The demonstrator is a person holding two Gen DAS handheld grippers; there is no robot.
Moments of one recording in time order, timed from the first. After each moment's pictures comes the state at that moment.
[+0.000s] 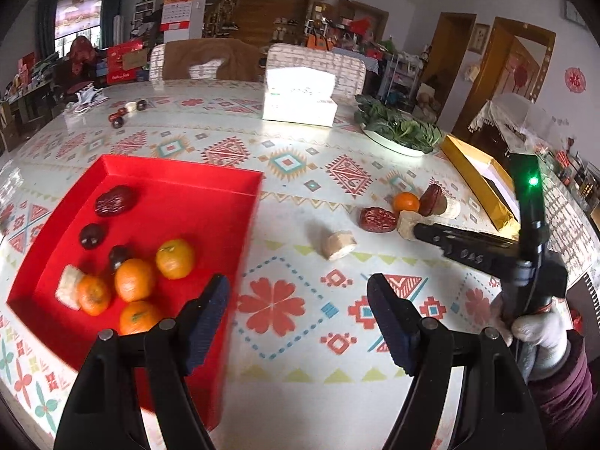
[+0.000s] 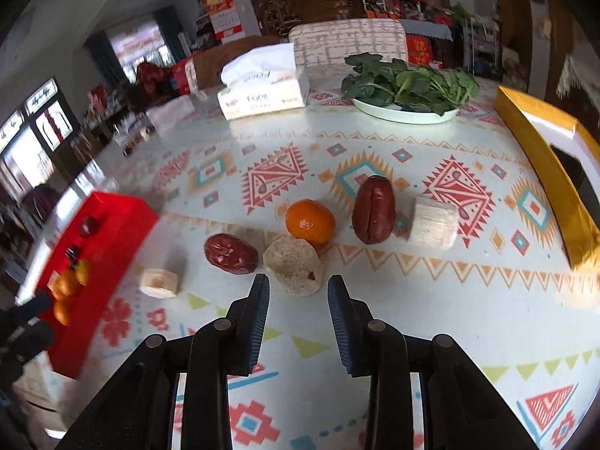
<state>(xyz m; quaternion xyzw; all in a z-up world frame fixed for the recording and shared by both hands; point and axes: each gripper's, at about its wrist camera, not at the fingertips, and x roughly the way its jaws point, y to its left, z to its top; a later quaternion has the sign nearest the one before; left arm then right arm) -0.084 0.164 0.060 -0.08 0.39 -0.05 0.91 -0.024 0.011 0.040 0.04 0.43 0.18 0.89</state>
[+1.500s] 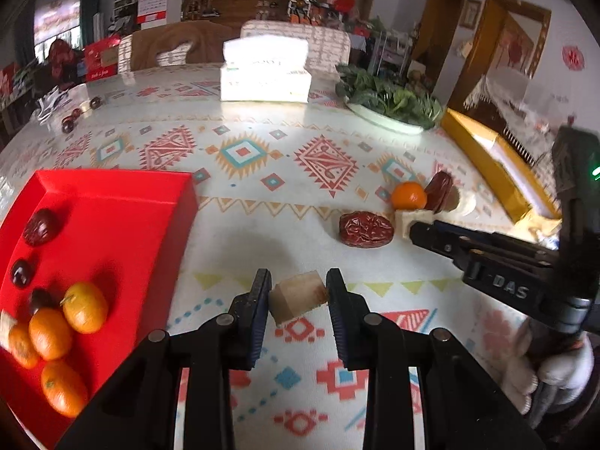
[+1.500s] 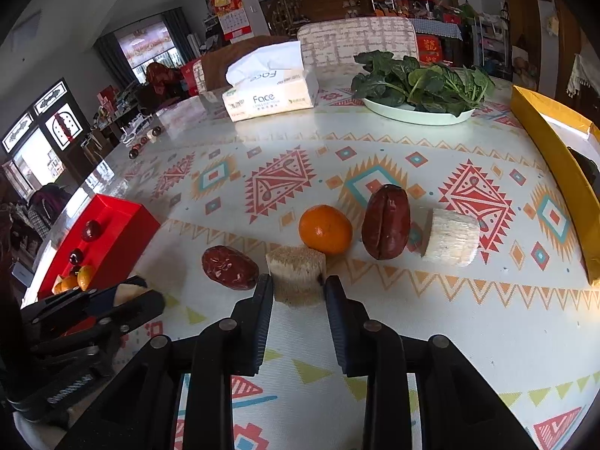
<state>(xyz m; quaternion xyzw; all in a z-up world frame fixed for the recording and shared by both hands) -0.023 0.126 0.028 -0.07 0.42 -0.07 0.90 -0.014 0.004 0.036 0.06 0.42 0.20 0.88</state>
